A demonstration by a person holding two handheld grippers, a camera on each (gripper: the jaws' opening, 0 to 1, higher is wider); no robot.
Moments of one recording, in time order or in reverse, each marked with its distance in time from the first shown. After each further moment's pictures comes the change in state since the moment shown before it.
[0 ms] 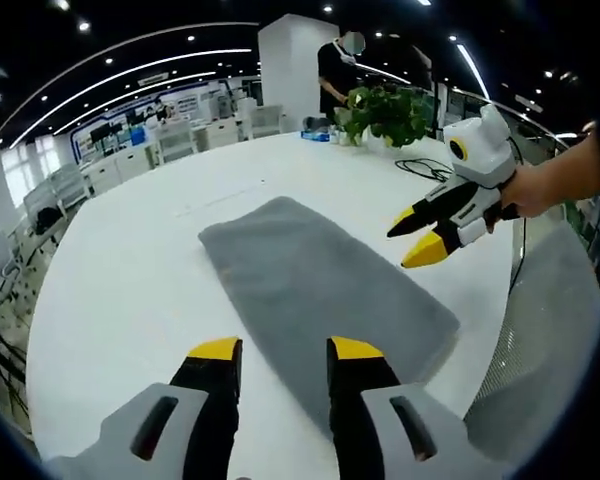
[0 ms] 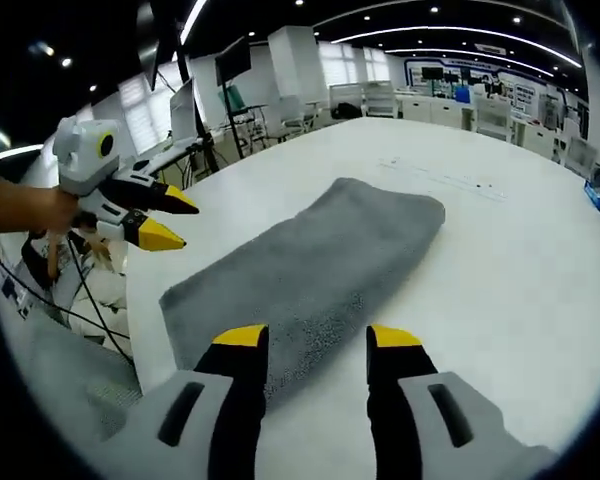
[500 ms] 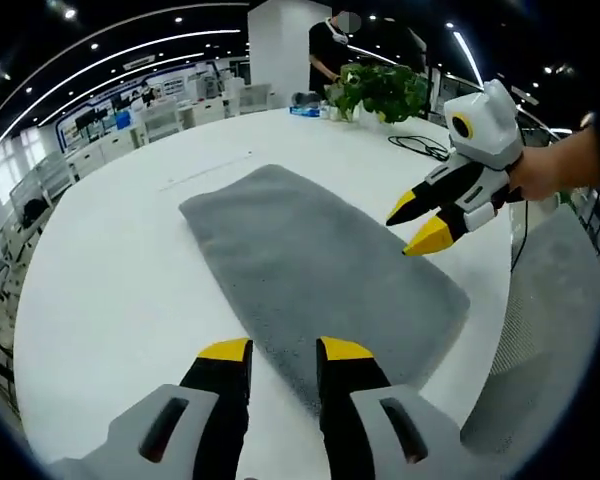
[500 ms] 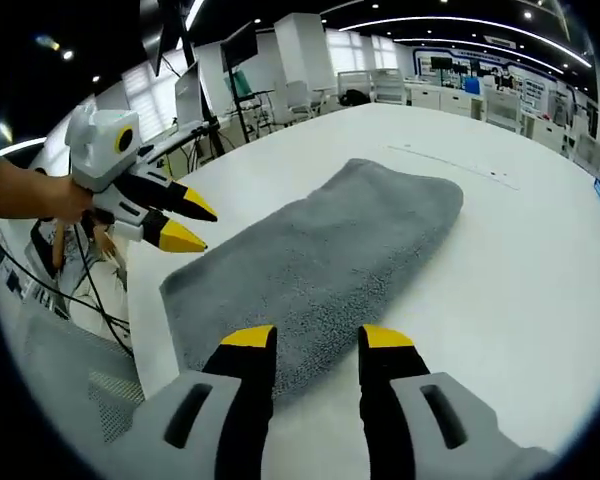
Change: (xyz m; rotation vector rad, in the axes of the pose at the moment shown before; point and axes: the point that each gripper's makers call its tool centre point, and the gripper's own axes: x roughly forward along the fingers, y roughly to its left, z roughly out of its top) left arm 0.025 -0.004 -0.024 0.022 0.079 -0.051; right arm 0.015 0.010 -0.014 -0.028 0.063 0.030
